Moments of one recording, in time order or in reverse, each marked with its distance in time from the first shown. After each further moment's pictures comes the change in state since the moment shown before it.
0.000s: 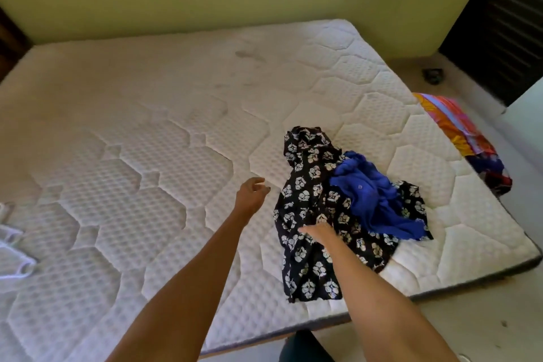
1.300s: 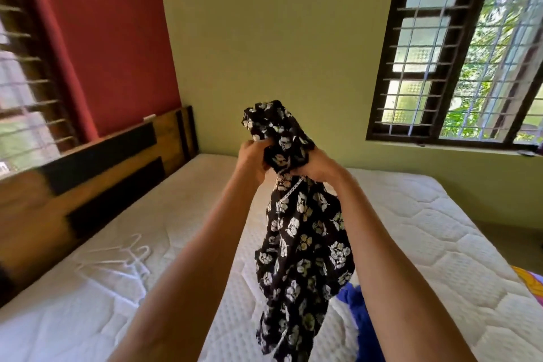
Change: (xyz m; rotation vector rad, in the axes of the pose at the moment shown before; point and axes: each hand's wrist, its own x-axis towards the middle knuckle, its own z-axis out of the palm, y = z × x) left_hand -0.177 0.284 -0.240 -0.879 0.366 0.377; right_hand -0.333 -0.315 -0.086 -0.420 0.151 -1.379
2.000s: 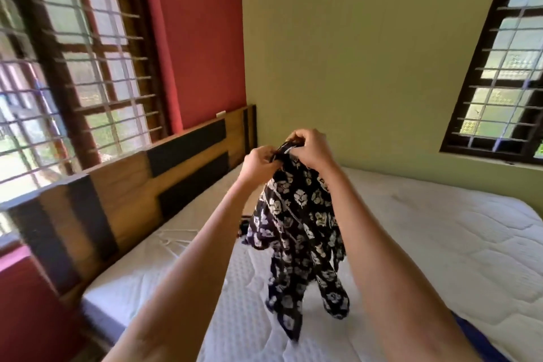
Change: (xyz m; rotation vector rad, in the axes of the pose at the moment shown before) left_hand -0.026 0.091 -0.228 1.037 0.113 0.411; right_hand 0.062 -0.199 0.138 0.097 0.235 -0.221
